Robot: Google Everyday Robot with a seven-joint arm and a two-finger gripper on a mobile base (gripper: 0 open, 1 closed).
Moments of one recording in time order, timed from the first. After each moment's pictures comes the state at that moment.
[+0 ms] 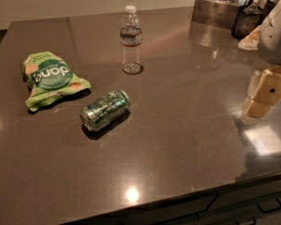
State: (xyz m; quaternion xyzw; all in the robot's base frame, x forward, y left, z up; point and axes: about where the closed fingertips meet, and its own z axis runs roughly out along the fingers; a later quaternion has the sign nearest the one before) arm 0.438 -0.217 0.976 -0.60 0.78 -0.03 0.16
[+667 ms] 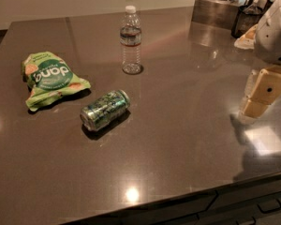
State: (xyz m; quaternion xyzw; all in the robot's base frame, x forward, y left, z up) arm 0.440 -0.210 0.977 -0.61 0.77 -0.03 0.16
